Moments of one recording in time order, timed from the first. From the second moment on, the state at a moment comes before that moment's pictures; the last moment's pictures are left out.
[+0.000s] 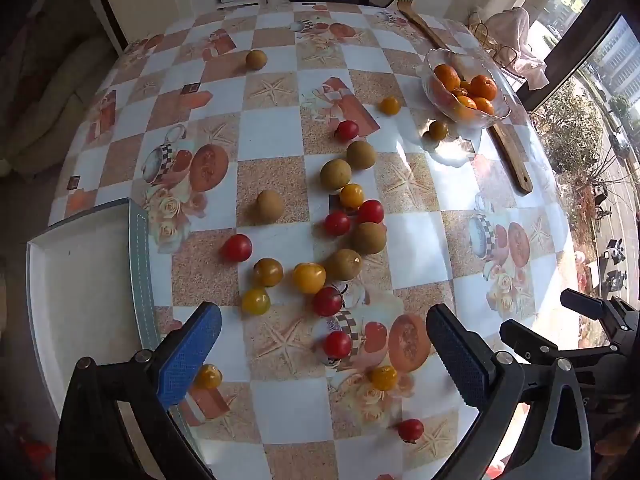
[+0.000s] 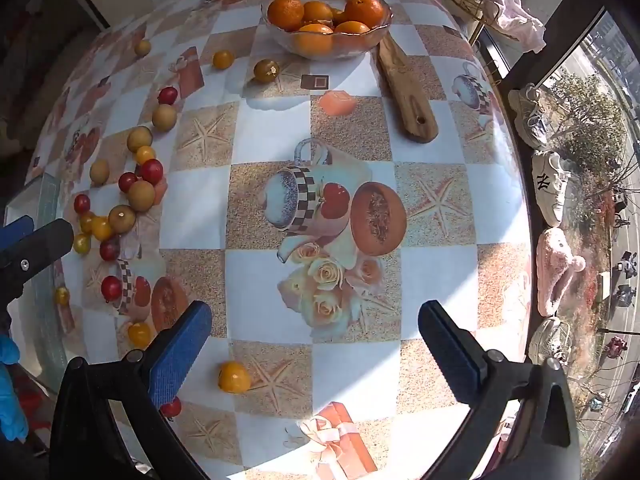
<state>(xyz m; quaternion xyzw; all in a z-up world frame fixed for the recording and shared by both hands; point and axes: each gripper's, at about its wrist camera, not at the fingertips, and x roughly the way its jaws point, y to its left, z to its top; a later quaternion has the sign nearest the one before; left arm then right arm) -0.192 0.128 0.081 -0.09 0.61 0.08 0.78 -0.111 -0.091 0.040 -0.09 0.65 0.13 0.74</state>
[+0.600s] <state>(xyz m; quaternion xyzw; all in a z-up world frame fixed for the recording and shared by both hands) -0.248 0.157 0.086 -0.08 0.68 0.09 0.72 -0.159 -0.064 0.059 -0.10 0.70 0.12 0.70</state>
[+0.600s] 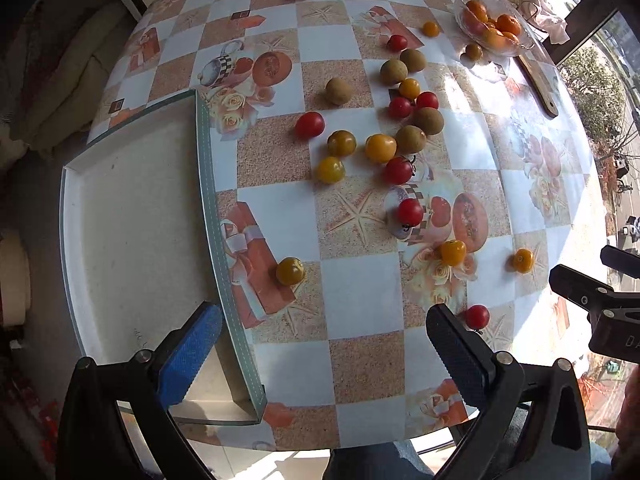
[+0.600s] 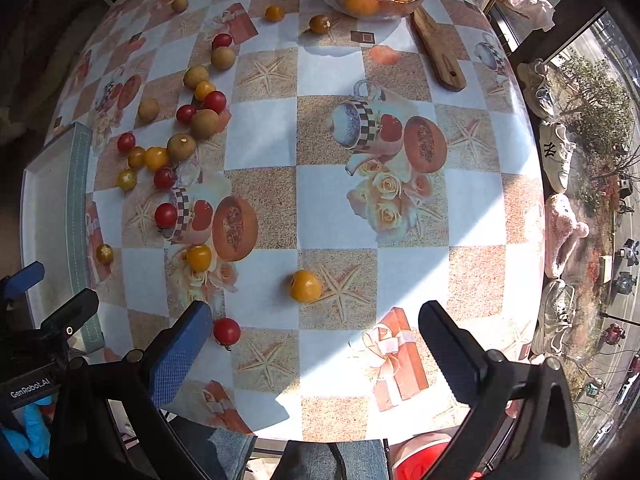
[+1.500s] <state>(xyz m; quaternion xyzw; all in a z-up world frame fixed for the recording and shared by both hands) -0.241 0.154 0.088 -0.08 0.68 0.08 0.72 -0.164 -0.078 0.056 -0.08 0.71 0.11 0.69</state>
